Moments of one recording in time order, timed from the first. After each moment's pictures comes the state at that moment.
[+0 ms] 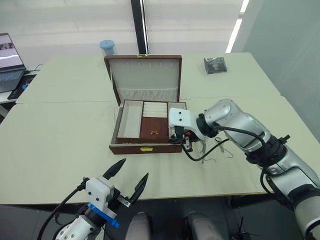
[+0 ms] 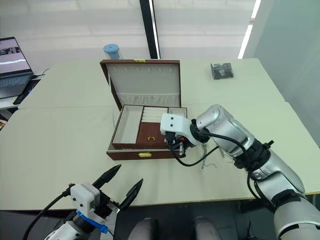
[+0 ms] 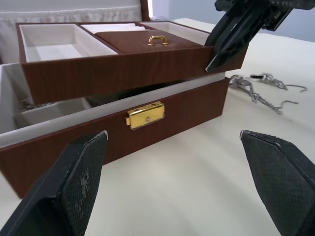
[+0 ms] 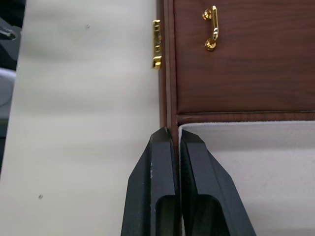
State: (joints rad) left arm 0.60 0.31 0.05 -0.57 -0.27 -0.13 -0.53; right arm -1.02 -0.49 0.61 -0.08 0.09 0.92 1.14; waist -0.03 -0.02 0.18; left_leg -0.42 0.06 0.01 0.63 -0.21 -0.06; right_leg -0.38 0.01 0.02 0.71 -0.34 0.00
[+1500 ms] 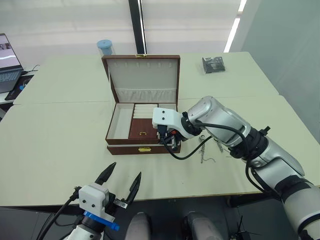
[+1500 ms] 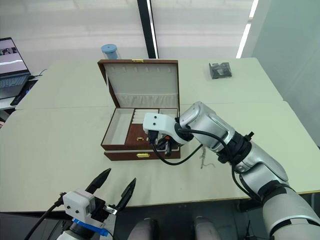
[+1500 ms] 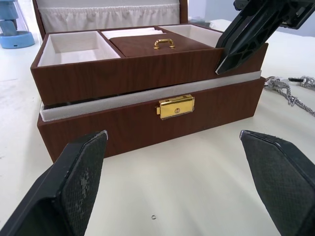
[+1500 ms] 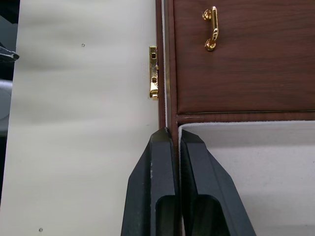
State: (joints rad) left arm 0.67 0.25 0.03 -0.55 -0.24 -0.20 -0.42; right arm -1.11 -0.39 0.69 -0.03 0.09 1.02 1.13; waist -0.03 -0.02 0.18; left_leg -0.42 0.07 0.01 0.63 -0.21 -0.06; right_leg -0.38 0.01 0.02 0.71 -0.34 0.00
